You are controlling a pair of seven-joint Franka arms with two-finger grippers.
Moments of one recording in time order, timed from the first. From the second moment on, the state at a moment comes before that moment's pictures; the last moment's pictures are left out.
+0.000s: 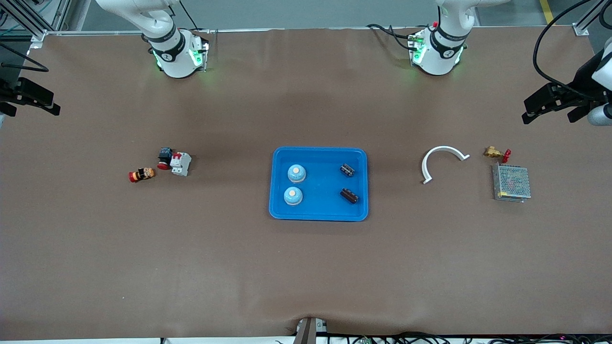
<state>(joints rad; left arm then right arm) 0.06 -0.01 -0.14 -1.49 -0.01 1.51 -0.10 0.10 0.00 -0.17 -1.46 0.02 1.39 -0.07</state>
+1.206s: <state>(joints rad) 0.04 0.12 -0.37 -1.56 -0.01 1.55 -0.59 0.33 0.11 -0.16 -1.47 0.12 1.54 0.22</state>
